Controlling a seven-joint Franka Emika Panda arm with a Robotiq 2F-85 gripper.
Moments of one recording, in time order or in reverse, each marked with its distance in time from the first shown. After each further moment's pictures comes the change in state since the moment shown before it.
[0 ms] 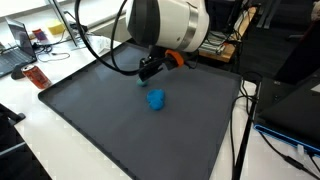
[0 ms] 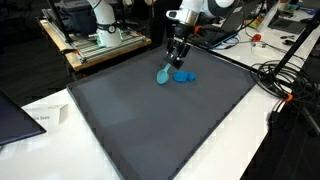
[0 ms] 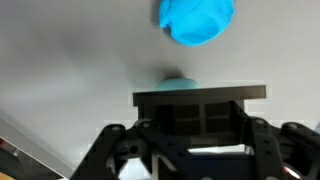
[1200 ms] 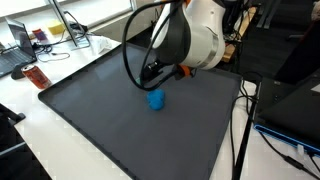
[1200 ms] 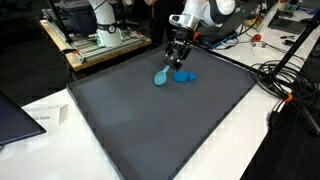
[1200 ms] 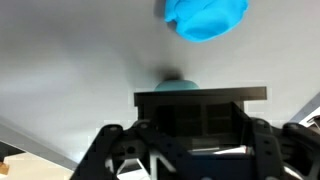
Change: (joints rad) arm 0.233 0.085 -0.230 0.016 0.000 0.000 0.023
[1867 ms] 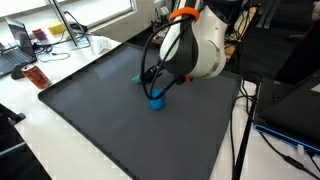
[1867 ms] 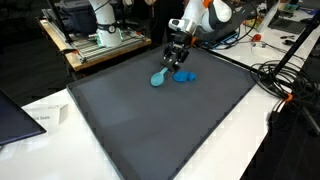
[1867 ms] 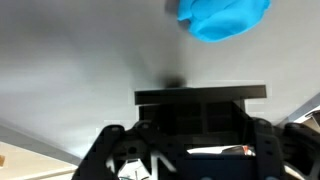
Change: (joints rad) arm 0.075 0.060 -0.077 0.001 0.000 0.000 0.017
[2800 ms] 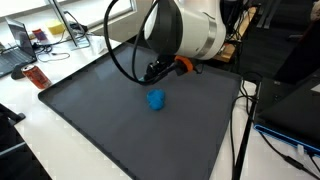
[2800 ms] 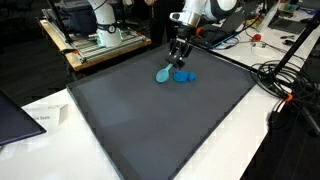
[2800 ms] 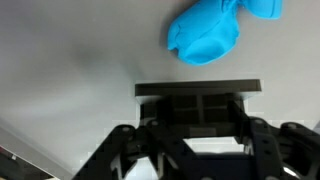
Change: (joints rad) arm -0.226 -0.111 0.272 0.001 0.000 0.000 0.000
